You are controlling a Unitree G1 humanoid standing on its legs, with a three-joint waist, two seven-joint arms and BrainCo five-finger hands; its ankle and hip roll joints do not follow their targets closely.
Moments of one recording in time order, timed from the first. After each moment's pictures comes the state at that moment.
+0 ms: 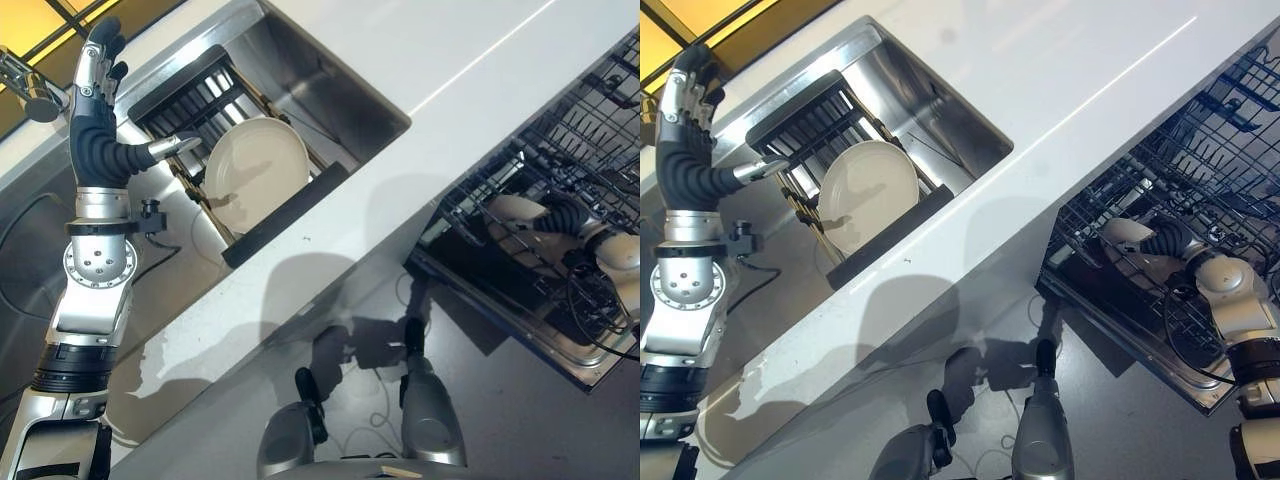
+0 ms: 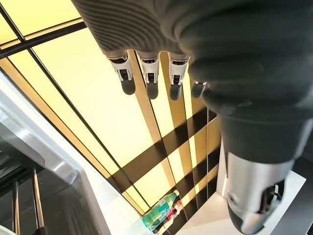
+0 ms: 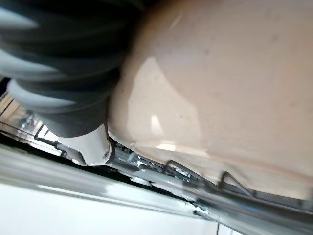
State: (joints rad) left arm -0.36 0.73 0.06 -0.05 -0.21 -0.39 0.27; right arm -0.48 -0.95 0.14 0.57 -0.01 -0.06 0.25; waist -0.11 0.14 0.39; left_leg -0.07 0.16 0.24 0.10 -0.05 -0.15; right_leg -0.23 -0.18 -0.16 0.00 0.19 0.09
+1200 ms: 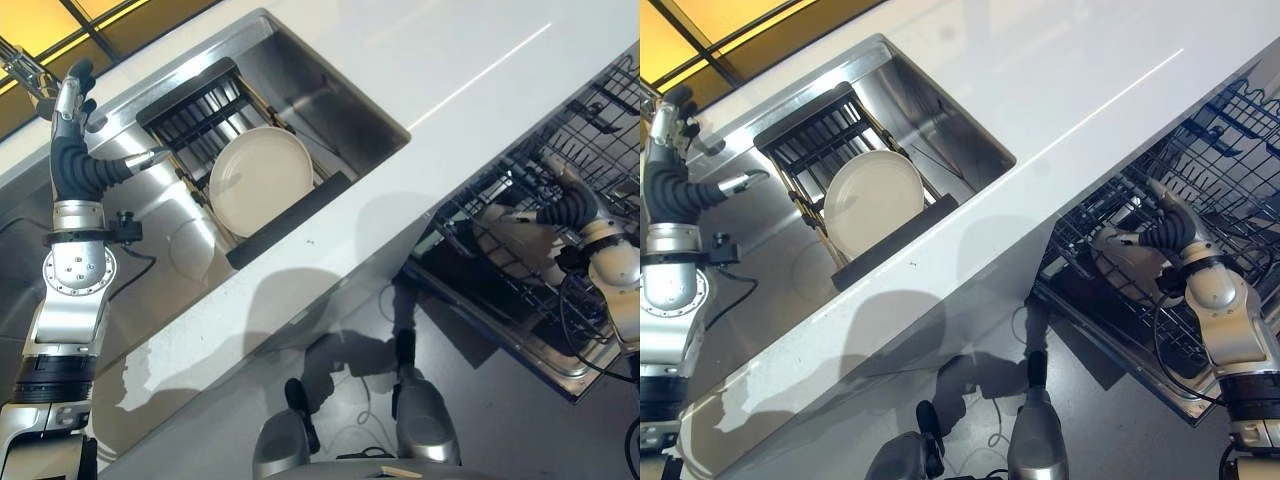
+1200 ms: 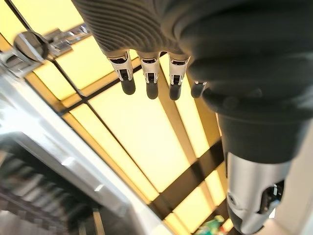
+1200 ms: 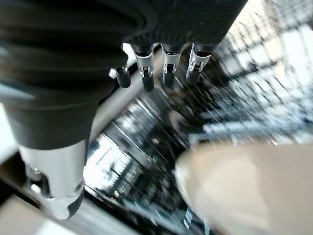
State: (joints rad) left arm -0.26 0.77 0.14 0.04 -0.13 -0.28 0.27; right arm -0.27 -0.87 -0.12 0.10 -0.15 0.00 0.07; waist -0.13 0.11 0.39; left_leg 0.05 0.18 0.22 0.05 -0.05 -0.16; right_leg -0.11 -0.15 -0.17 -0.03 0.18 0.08
